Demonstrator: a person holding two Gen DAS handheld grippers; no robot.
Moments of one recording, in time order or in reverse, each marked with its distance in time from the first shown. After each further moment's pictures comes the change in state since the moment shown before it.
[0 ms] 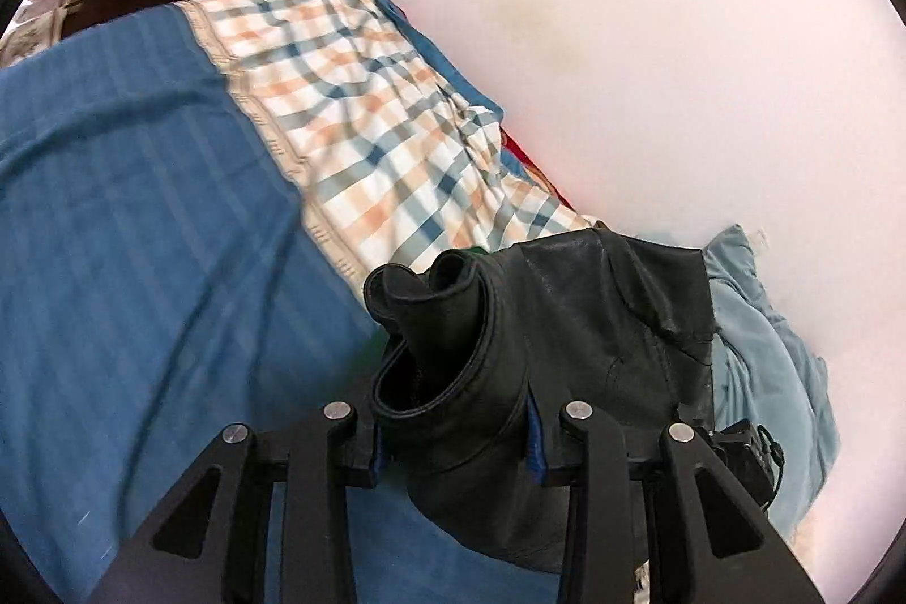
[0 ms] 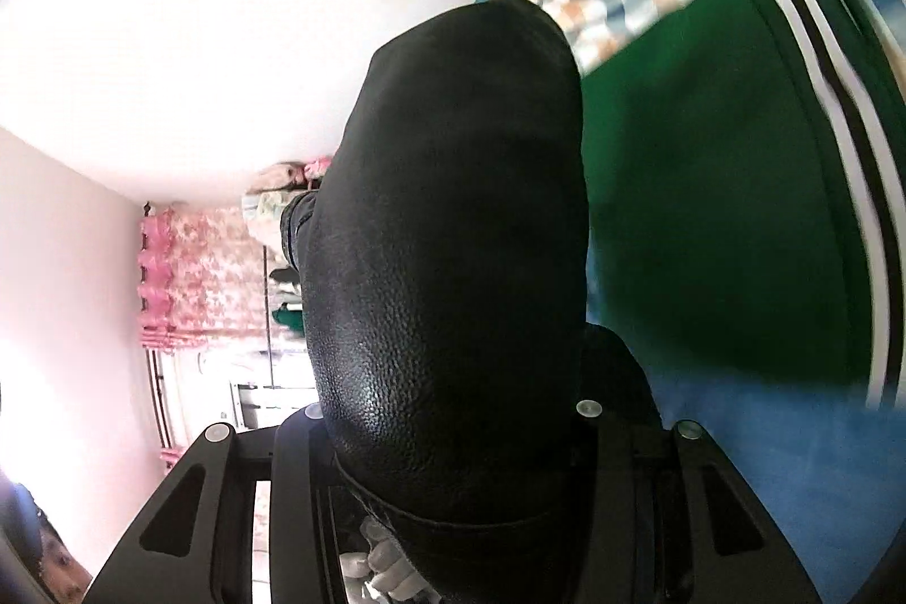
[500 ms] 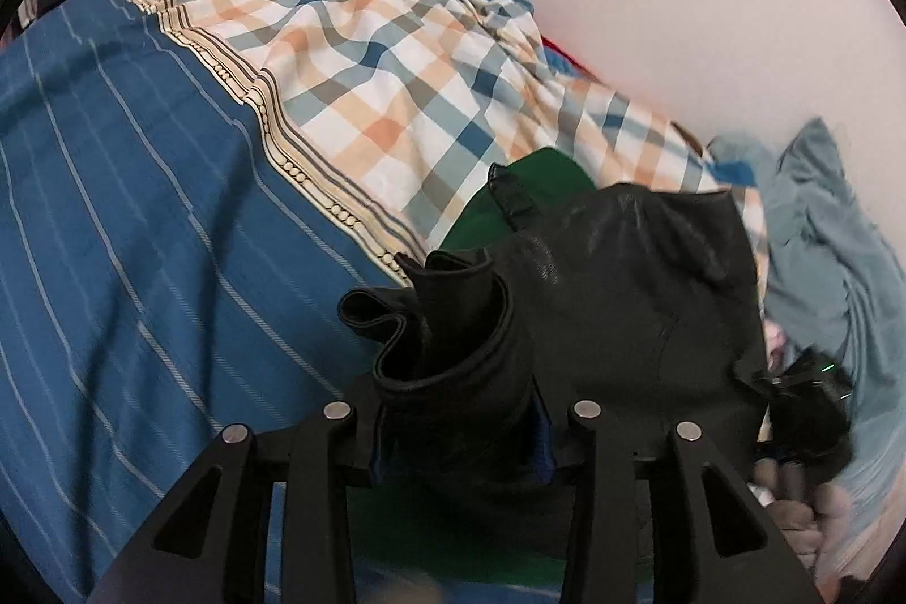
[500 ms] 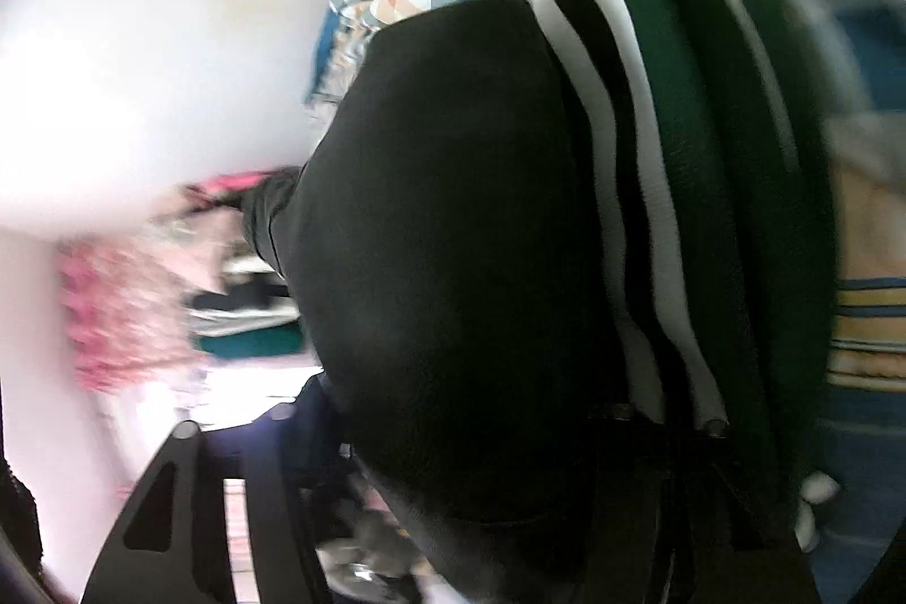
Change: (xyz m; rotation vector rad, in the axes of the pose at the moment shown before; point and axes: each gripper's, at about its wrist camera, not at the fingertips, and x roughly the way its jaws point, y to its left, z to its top) left arm 0.148 0.028 -0.024 0.178 0.150 0.154; right arm 0.021 -0.117 0.082 0.060 0.052 -0.293
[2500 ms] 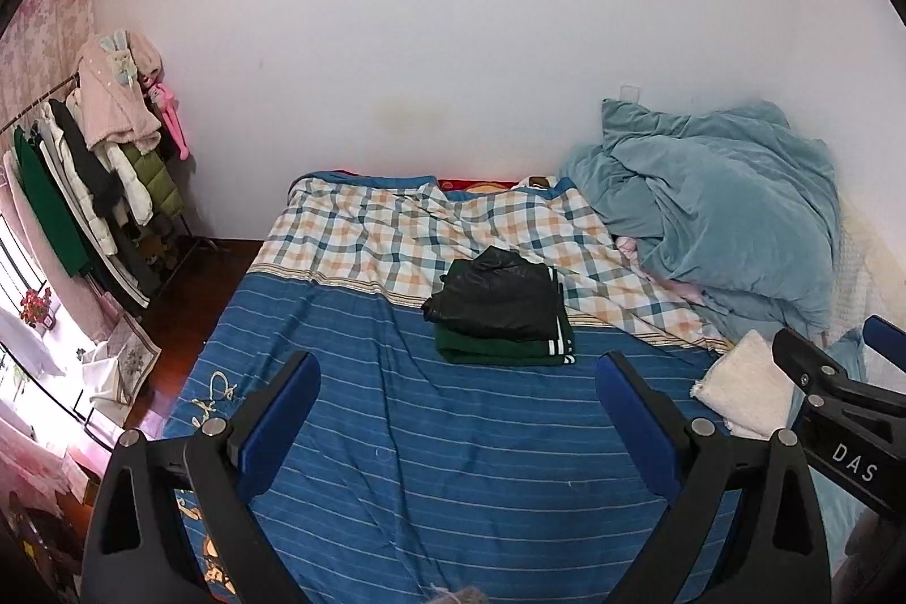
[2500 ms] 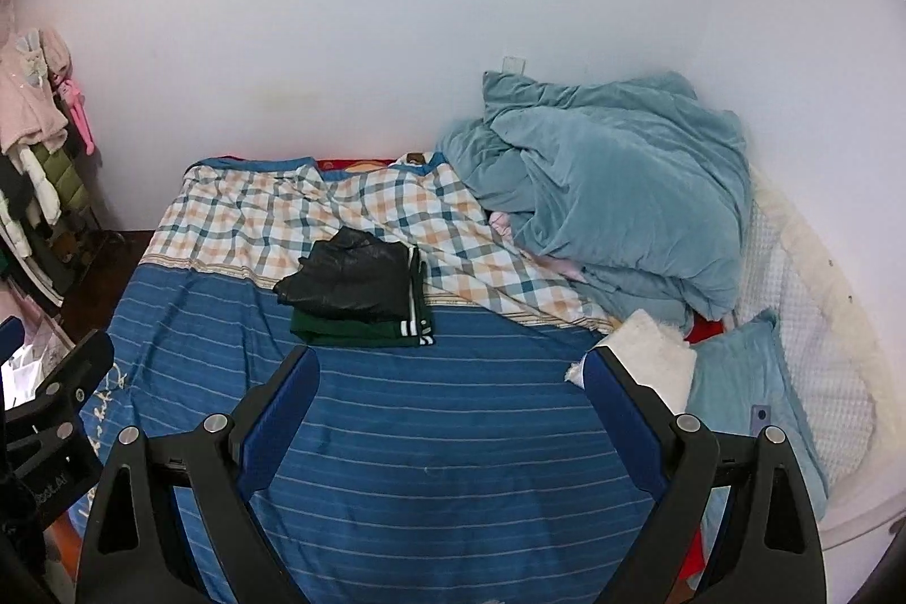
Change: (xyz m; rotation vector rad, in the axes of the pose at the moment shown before) left arm -0.607 -0.144 -0.147 0.545 -0.239 0.145; right arm -0.359 0.517 -0.717 -0.513 -0.785 -1.083
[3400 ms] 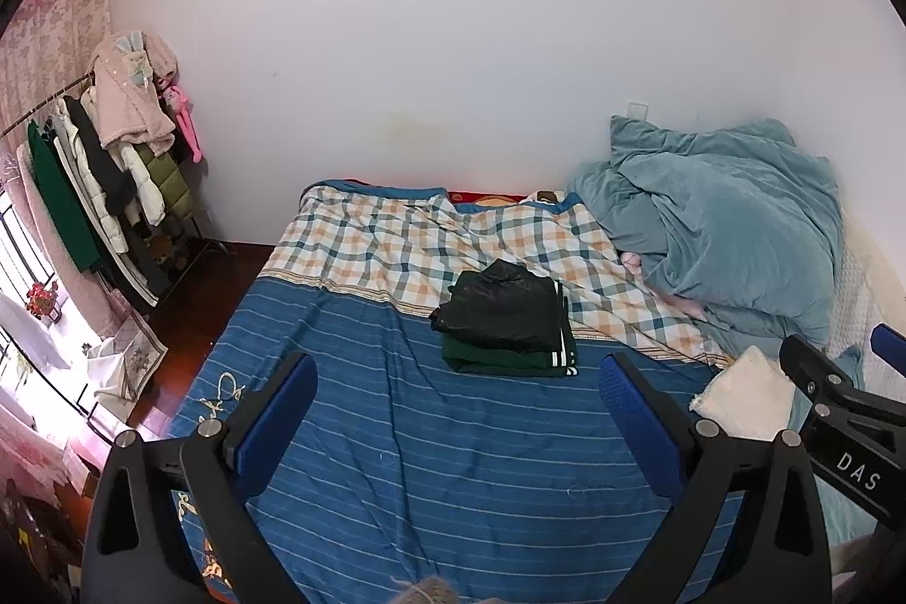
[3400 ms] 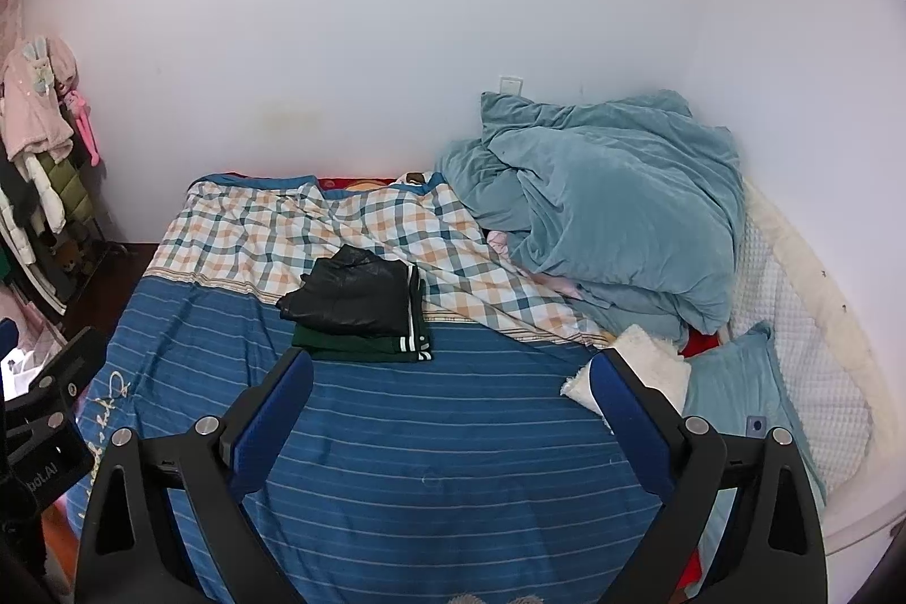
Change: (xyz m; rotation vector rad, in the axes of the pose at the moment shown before) left arm -0.024 0.004 -0.002 -0.025 -0.030 0.023; right arm -0.026 -0.004 0.002 0.005 -0.042 0.000
